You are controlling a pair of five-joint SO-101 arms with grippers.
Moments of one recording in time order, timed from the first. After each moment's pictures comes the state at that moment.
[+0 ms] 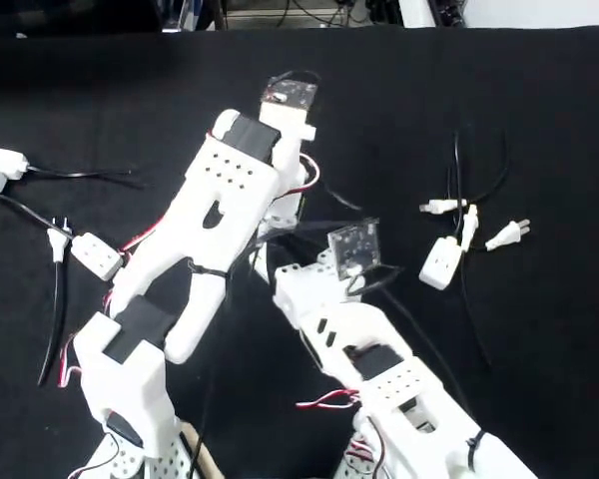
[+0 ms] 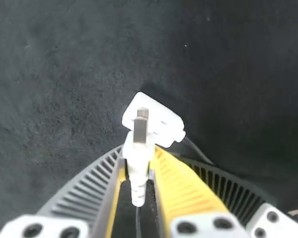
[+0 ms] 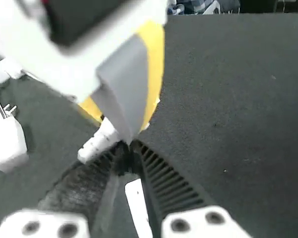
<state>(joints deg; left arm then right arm) 24.5 15.0 -22.2 96.5 14.4 -28.1 -52.5 96.0 -16.9 -13.8</state>
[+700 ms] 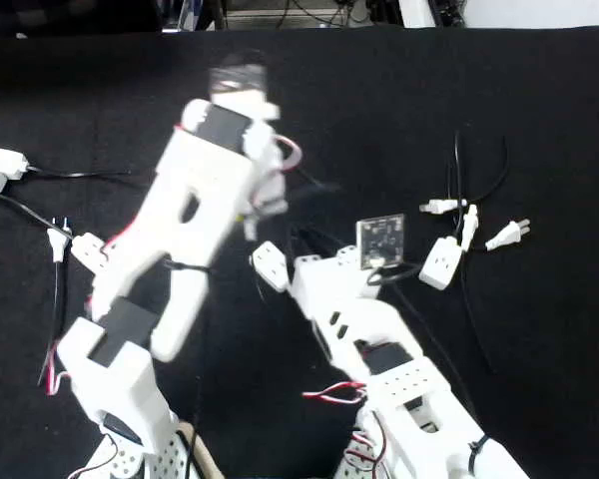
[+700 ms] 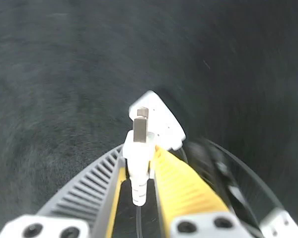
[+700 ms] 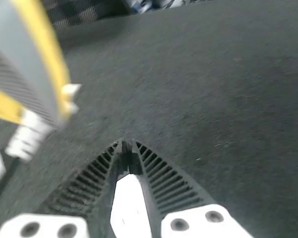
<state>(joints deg) 19.8 11.7 -23.3 98.2 30.5 -22.0 -52.7 96.0 -14.1 -16.7</state>
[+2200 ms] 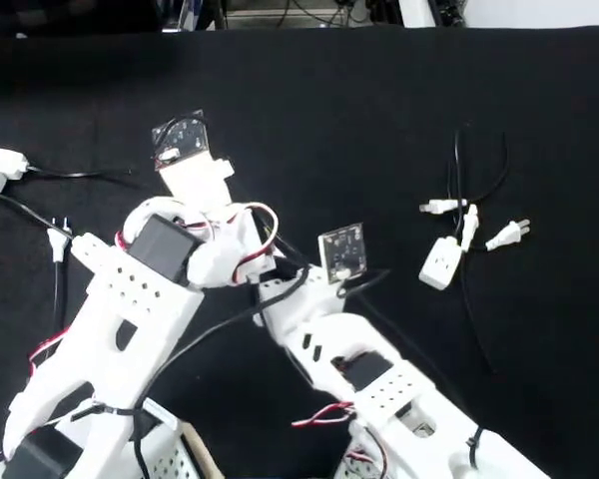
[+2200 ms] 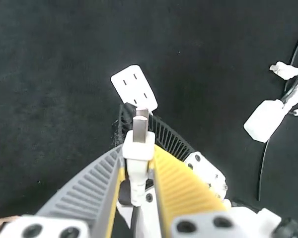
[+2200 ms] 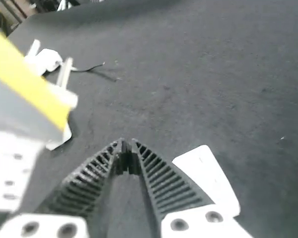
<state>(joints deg) 26.7 -31.2 17.5 83.4 47.3 -37.4 -53.7 96.0 -10.8 -22.6</state>
